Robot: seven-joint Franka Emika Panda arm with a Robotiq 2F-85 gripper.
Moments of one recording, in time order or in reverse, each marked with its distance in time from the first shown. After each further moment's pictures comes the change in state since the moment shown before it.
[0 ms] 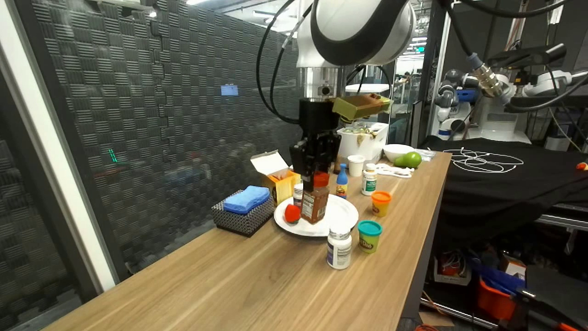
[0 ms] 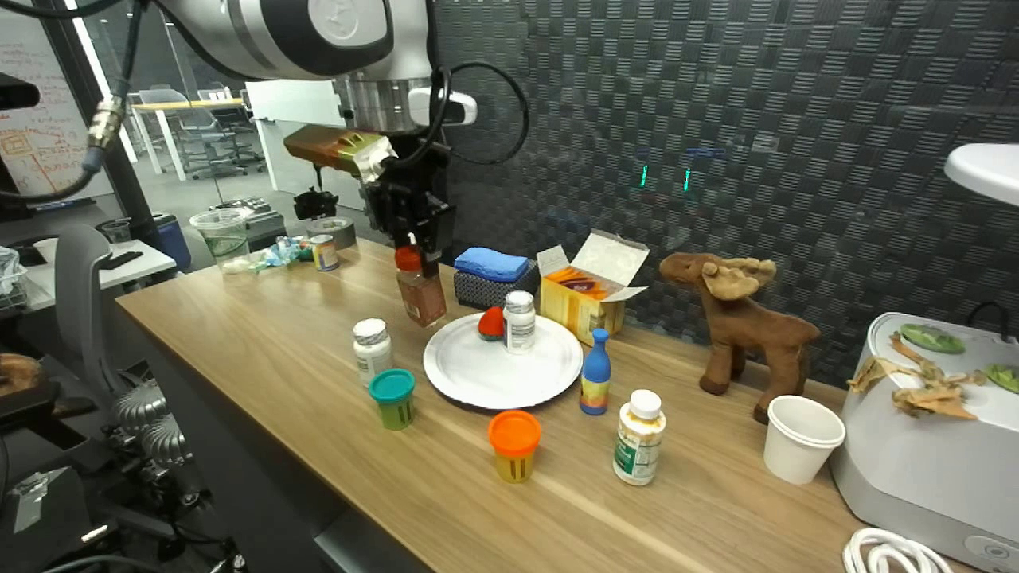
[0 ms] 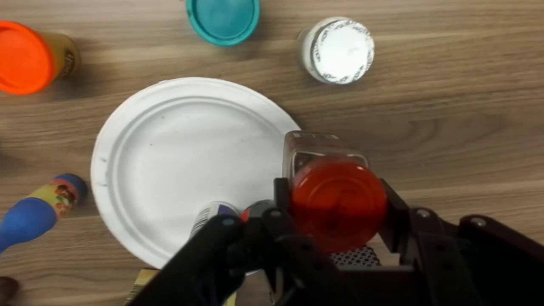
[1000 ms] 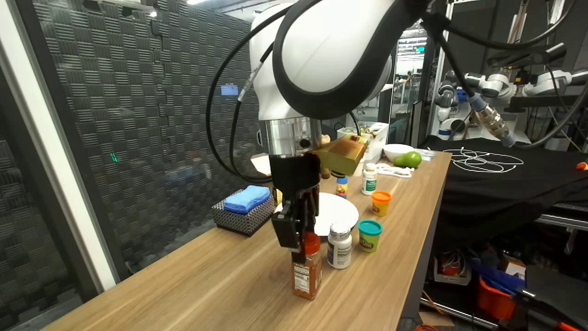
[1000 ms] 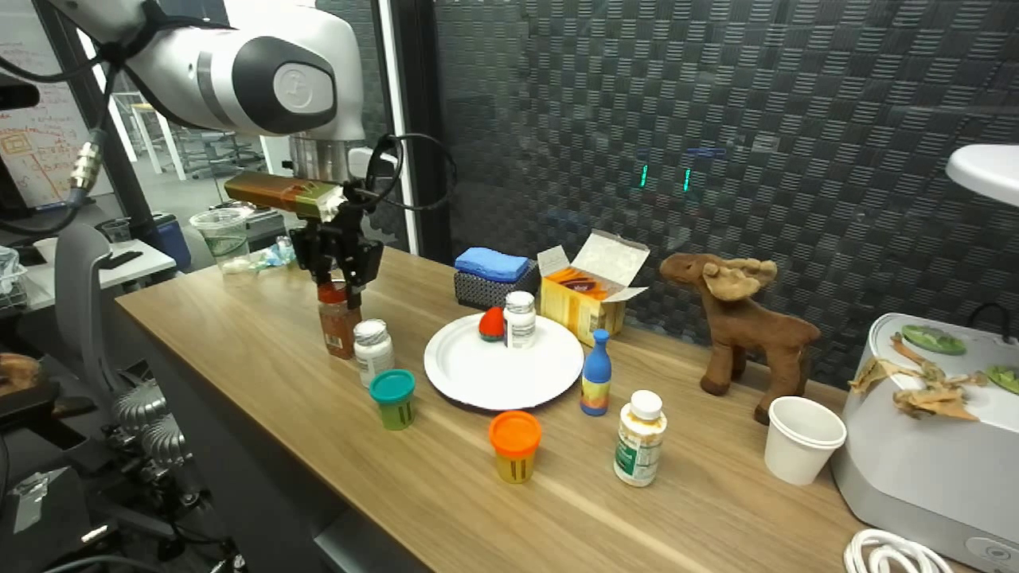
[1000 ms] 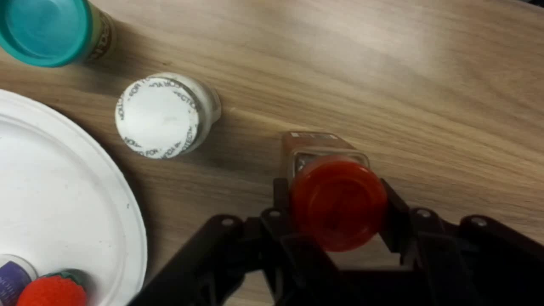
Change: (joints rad) arm 0.099 0.105 0.107 -0.008 0.005 -0.049 -0.120
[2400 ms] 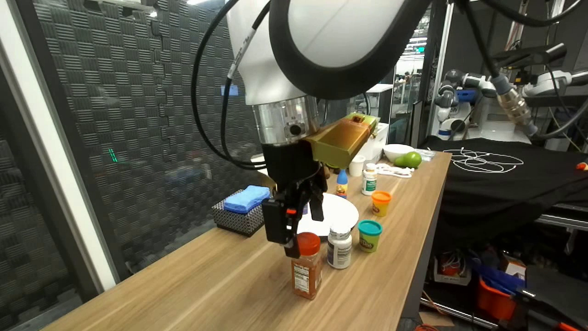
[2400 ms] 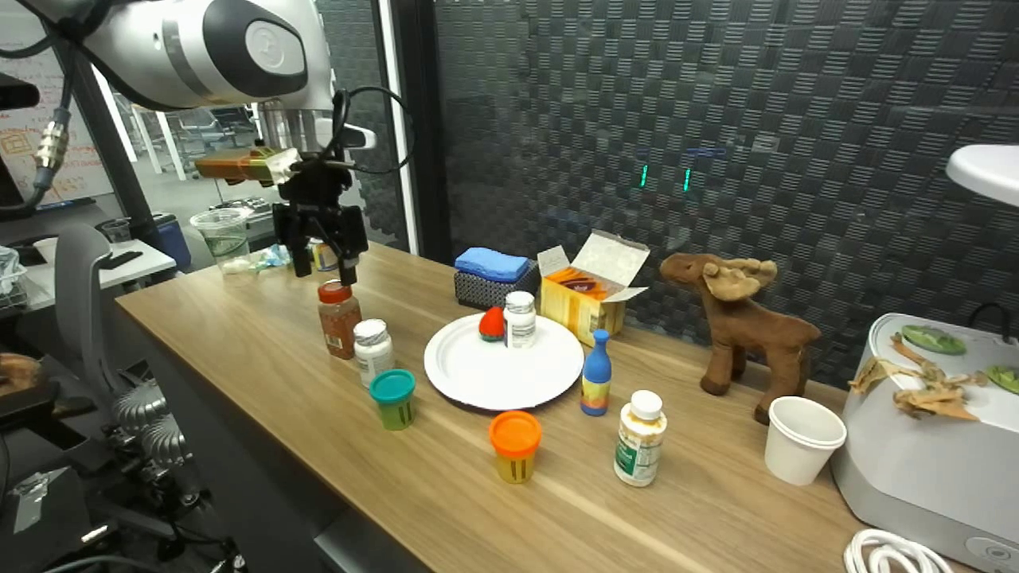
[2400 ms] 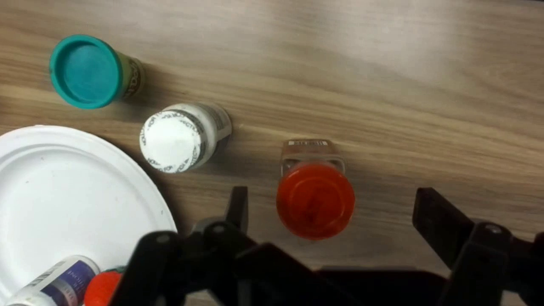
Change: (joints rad) arm 0.069 -0.056 -0.011 0.007 -0.122 -0.089 0.244
